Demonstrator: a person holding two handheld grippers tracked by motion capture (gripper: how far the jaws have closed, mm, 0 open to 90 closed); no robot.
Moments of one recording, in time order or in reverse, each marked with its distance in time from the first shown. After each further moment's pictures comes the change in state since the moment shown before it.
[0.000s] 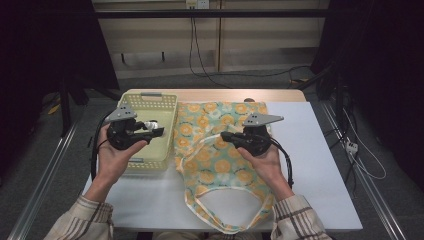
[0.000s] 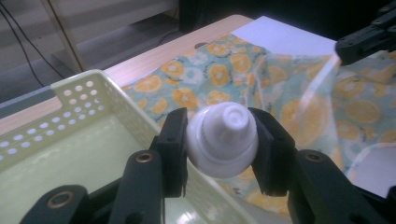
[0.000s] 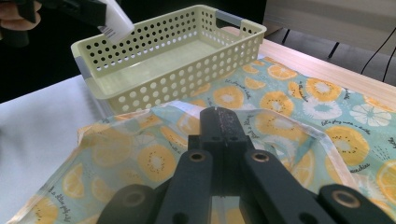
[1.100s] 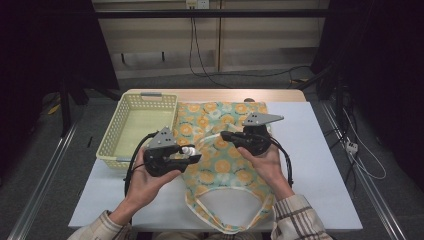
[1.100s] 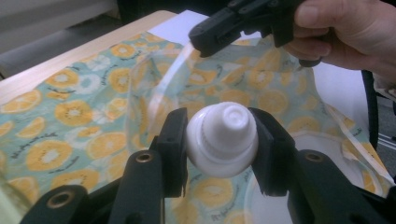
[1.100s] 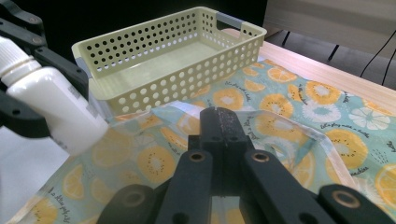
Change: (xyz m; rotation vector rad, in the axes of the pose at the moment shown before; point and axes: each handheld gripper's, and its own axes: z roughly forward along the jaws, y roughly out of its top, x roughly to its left) left arm -0.095 0.000 0.041 0.032 -0.171 0.087; right arm 0.000 0.002 0.000 -0.002 0.003 -0.007
